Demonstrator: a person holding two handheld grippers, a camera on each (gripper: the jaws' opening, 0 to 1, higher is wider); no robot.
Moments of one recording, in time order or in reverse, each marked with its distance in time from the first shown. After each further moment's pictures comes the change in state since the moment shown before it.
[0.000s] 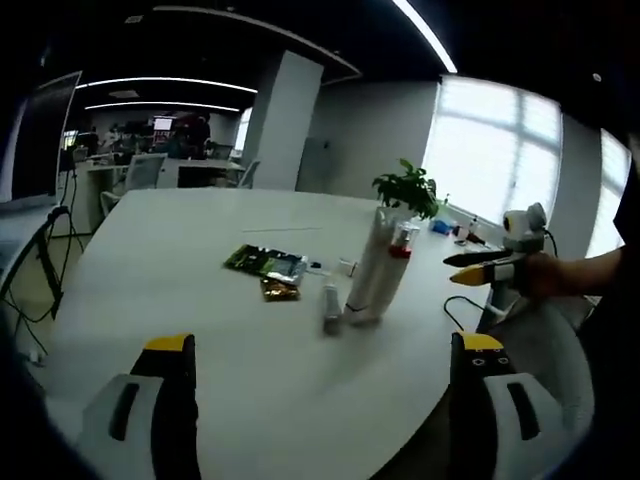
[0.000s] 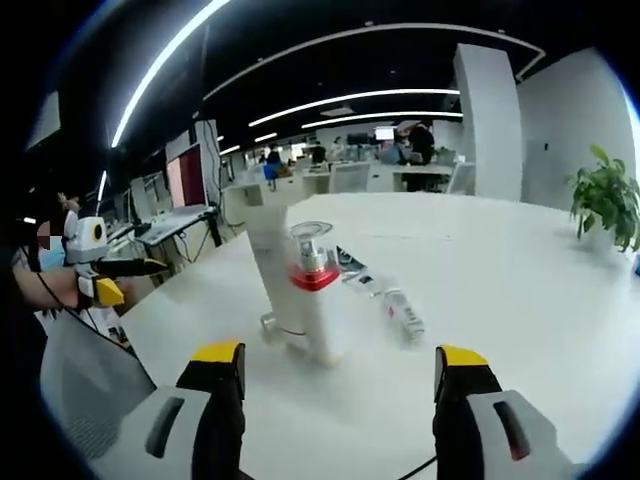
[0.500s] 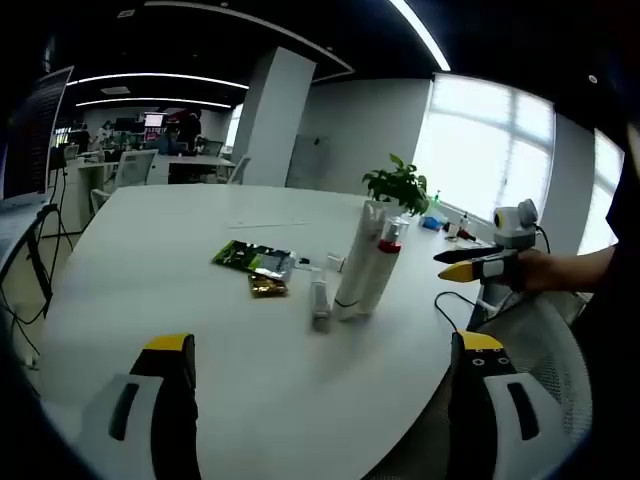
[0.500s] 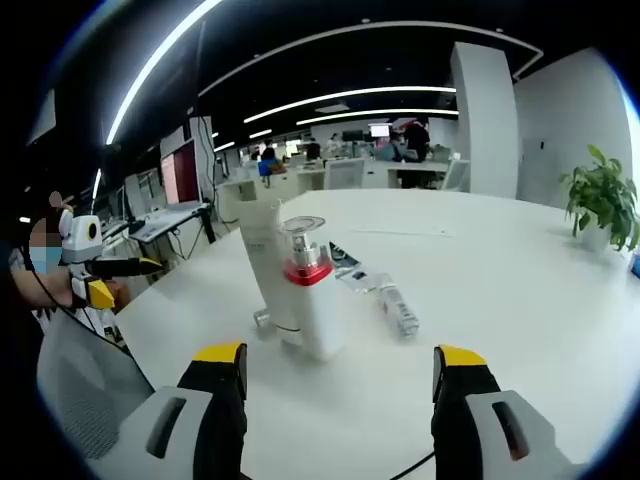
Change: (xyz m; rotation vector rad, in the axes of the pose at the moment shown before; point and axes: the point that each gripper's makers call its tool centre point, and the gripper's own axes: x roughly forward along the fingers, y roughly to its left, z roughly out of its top) left arm 0.004 -0.012 -0.004 0.009 0.020 -0.052; right arm 0.000 -0.005 -0.003 0.003 0.015 -0.022
